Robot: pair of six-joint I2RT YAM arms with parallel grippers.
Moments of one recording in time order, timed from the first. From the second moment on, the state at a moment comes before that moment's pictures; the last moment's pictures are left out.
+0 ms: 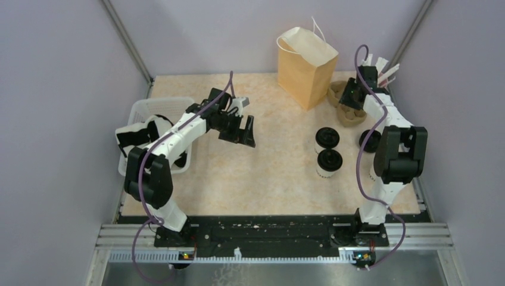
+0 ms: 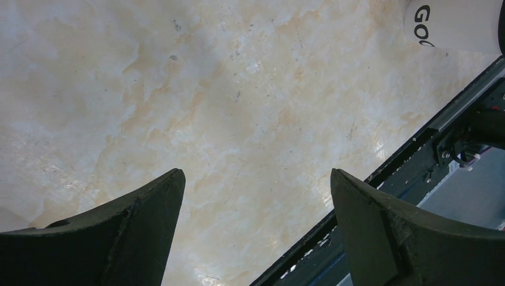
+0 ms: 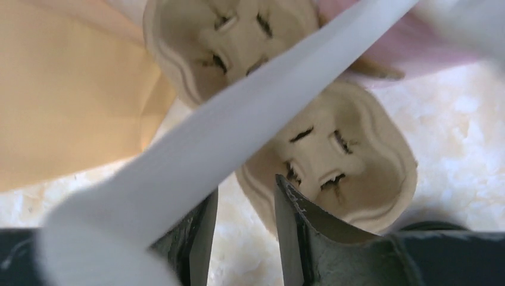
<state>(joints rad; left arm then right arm) -0.40 1.65 1.32 -0.69 0.48 -0.12 -0.02 1.85 1.47 -0.42 0.05 0.35</state>
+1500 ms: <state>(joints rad) -0.34 1.75 1.42 -0.76 0.48 -0.03 -0.03 1.99 1.56 -0.37 0.03 0.36</state>
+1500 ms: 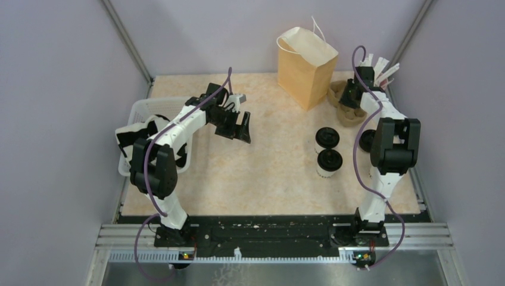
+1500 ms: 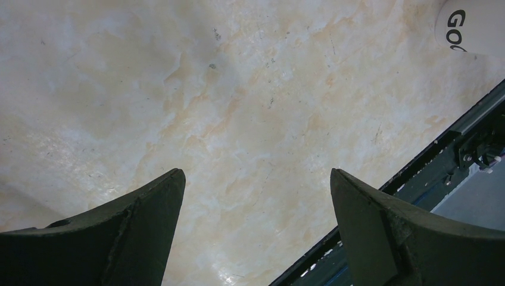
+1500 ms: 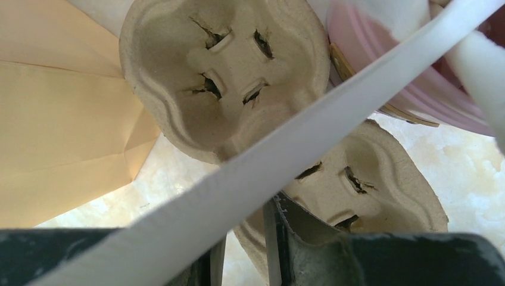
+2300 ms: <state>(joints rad) -0.34 1.75 1.42 -0.76 0.48 -0.03 -0.01 1.99 1.56 -0.37 0.07 0.33</state>
